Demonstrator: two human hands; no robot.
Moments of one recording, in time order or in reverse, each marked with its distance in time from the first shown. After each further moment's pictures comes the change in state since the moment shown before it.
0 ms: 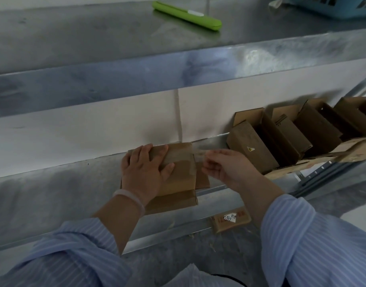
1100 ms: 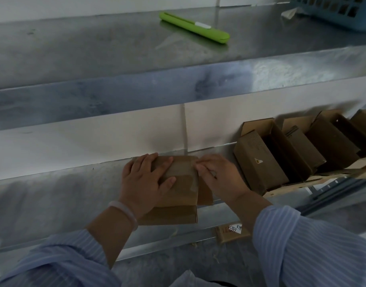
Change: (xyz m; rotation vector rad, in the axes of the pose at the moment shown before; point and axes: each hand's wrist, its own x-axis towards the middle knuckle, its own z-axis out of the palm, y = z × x) left_hand 0.000 -0.013 0.002 -0.005 0.050 0.105; right_hand 0.036 0.024 0.000 -1.140 -0.004 -0.848
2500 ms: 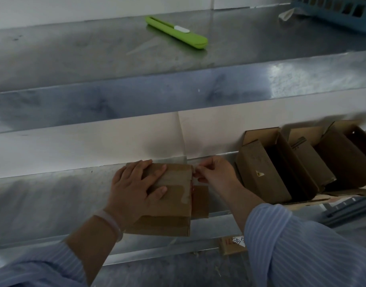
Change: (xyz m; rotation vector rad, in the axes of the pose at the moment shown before) left_hand -0.001 0.001 -0.002 -0.007 -0.016 -0.032; right_hand 0.040 0.029 0.012 0.656 0.006 0.678
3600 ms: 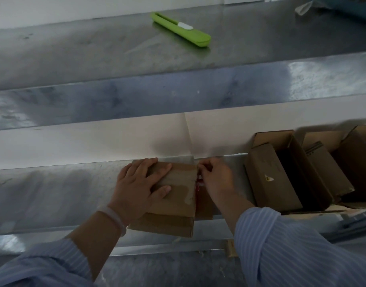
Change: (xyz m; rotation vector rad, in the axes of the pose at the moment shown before) left_hand -0.001 0.001 -0.004 -0.010 -0.041 -0.018; right_hand 0.019 0.021 0.025 -0.117 0.032 -0.122
